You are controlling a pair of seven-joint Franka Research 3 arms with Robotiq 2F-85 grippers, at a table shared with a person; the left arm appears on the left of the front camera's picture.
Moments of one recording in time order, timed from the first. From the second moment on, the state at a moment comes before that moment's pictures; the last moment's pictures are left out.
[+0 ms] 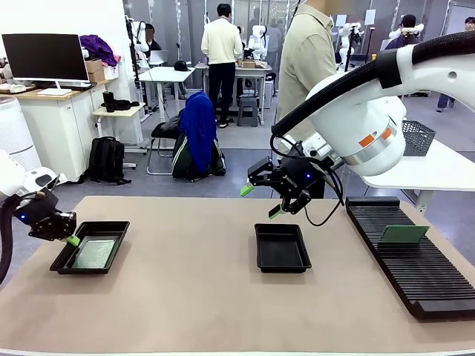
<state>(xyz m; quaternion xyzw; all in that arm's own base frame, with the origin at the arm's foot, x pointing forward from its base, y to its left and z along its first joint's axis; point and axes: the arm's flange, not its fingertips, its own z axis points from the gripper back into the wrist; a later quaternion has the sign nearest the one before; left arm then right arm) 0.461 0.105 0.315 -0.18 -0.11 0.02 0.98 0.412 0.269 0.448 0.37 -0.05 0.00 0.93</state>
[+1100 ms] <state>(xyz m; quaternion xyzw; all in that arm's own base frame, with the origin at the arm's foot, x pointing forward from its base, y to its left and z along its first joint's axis) 0.465 0.098 0.311 -0.18 -0.12 0.02 0.98 0.412 0.269 0.448 0.37 -0.05 0.00 0.93</state>
